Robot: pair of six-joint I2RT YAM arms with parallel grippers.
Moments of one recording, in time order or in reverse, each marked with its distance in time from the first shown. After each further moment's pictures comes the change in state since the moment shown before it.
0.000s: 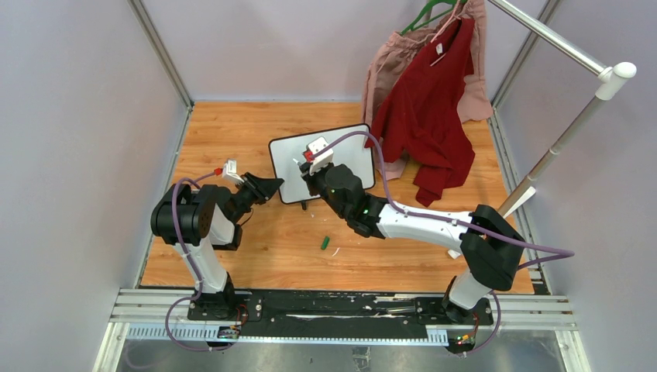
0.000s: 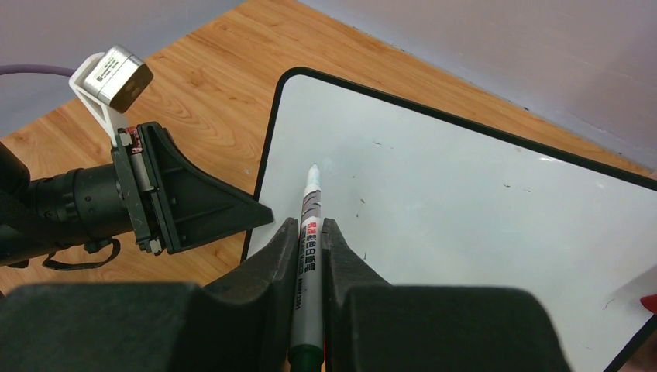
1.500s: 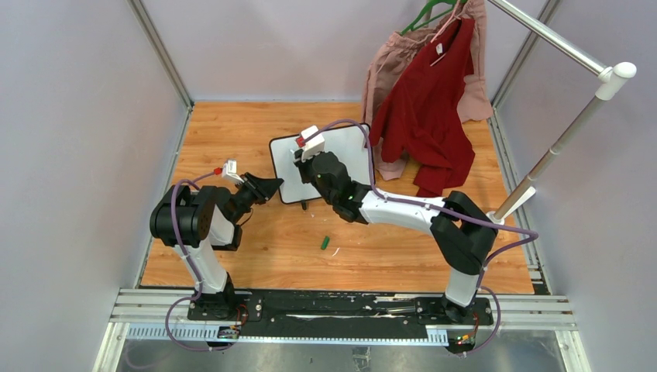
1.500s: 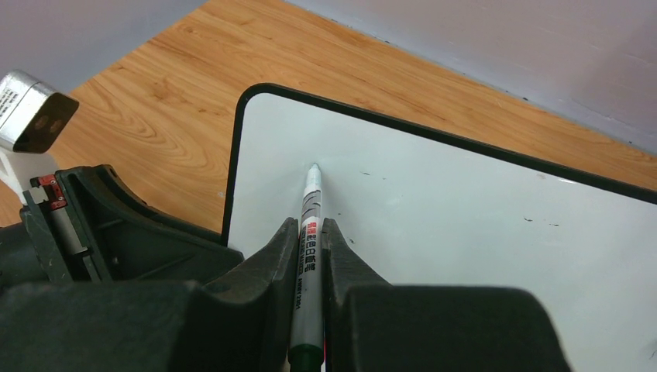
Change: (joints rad) left arm 0.000 -0.016 -0.006 0.001 0.001 0.017; right arm -0.061 0.187 0.156 0.003 0.004 0.037
